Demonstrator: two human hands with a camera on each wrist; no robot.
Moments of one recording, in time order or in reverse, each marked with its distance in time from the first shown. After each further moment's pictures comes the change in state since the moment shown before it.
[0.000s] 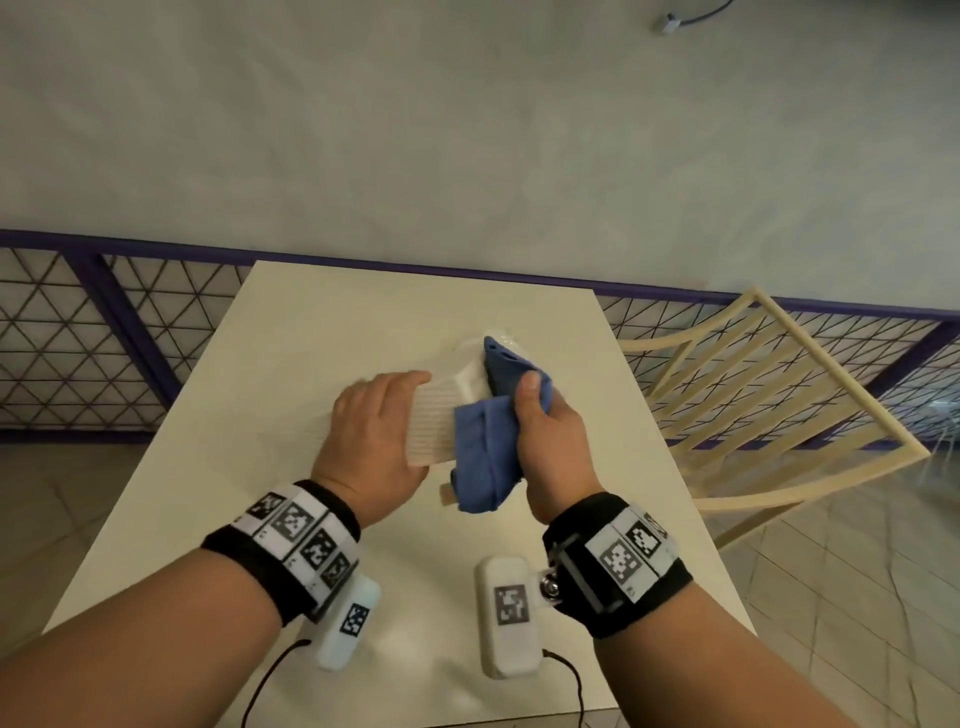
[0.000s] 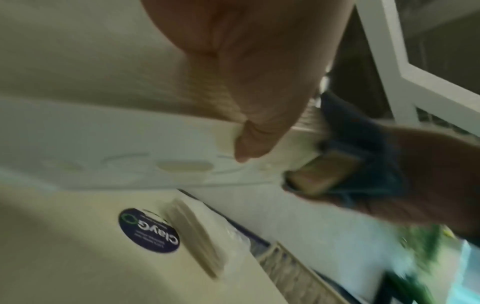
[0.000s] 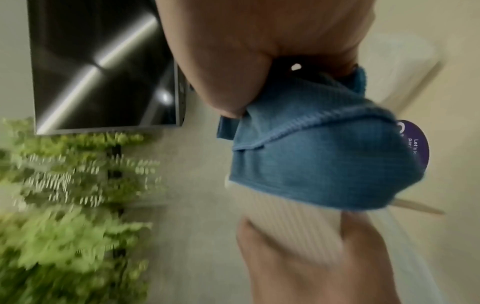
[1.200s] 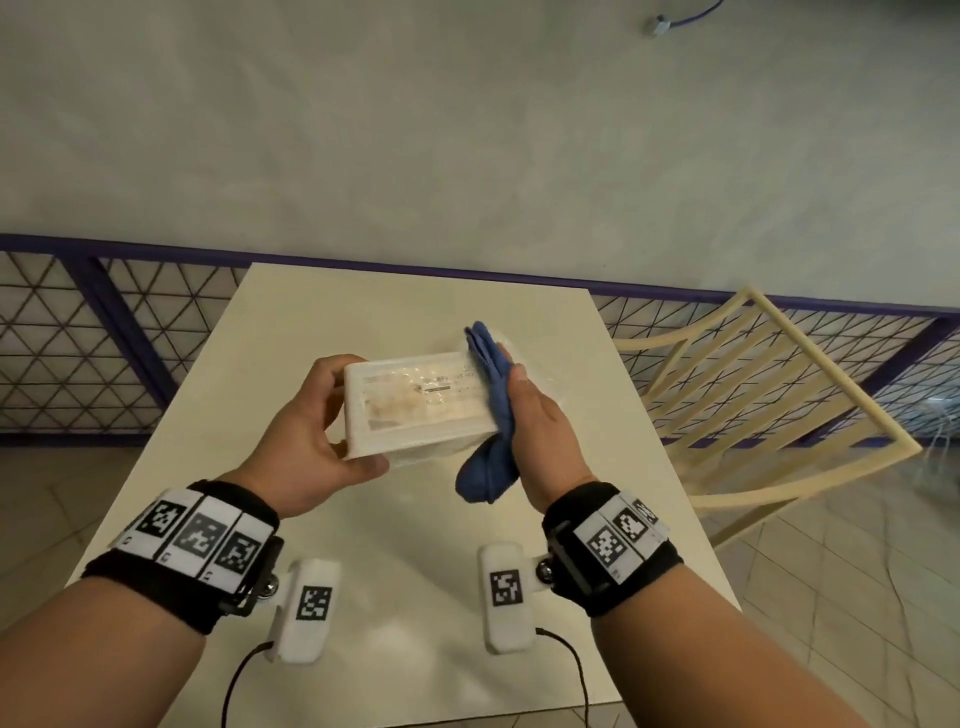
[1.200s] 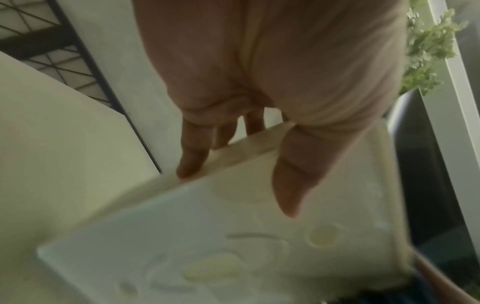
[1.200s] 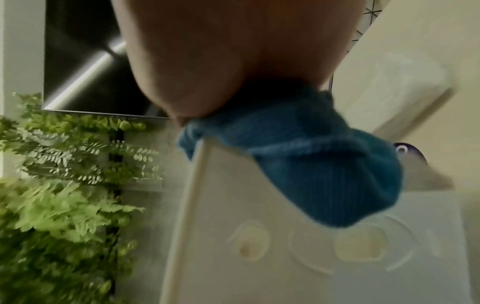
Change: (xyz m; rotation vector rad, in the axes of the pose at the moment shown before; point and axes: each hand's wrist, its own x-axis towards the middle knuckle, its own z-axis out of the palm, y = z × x) left_hand -0.011 -0.019 -0.047 -0.814 -0.168 -0.247; right_hand -0.001 0.000 -0.005 -0.049 -0.283 -0.116
